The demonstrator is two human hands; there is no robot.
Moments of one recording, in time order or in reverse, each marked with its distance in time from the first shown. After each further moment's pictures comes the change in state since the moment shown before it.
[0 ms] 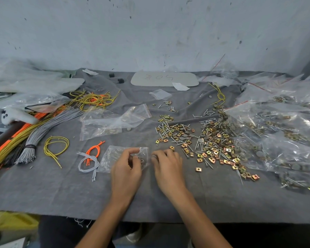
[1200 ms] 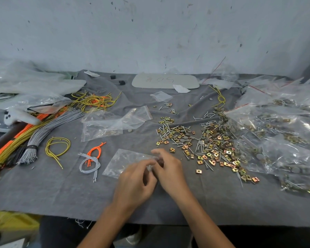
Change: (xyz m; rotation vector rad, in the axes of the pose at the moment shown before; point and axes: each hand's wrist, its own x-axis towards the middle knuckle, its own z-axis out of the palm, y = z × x) left_hand -0.017 -0.001 -0.004 0.249 -0.170 0.470; right_hand 0.004 0.003 -0.006 0.481 -0.041 0.069
